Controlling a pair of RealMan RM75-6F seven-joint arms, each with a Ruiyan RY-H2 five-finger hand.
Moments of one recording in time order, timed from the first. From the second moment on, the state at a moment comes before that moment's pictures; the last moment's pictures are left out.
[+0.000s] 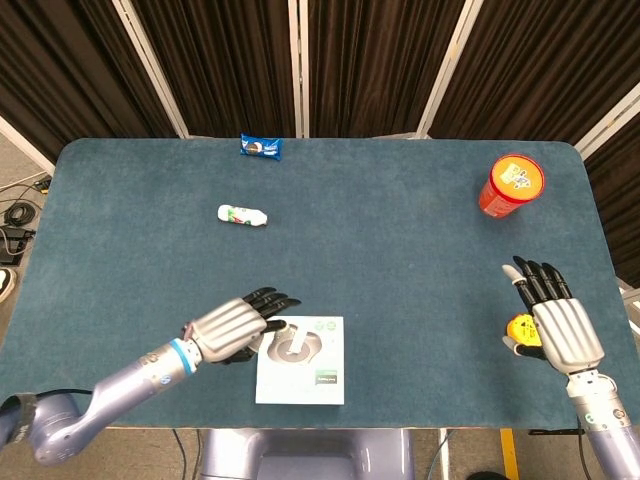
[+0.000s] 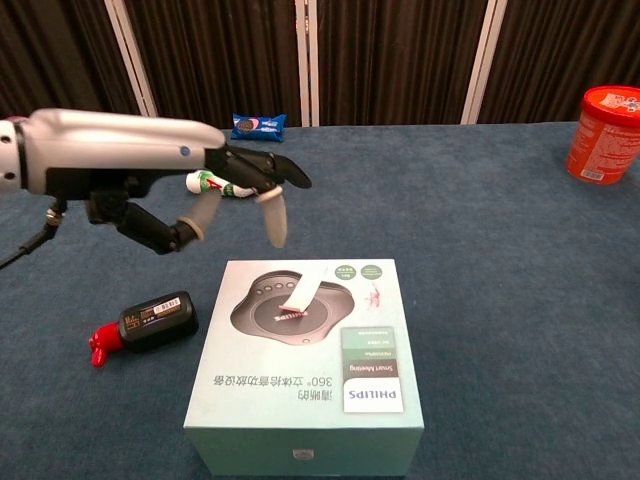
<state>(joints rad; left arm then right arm) -0.79 -1.16 -0.15 -1.97 1.39 0.66 0.12 0.32 -1.08 -0.05 -1.61 -1.49 1.46 0.05</state>
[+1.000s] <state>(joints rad) -0.87 -1.32 -0.05 -1.92 1.18 0.74 0.35 0.26 -1.08 0.03 -1.60 -1.51 1.45 0.08</state>
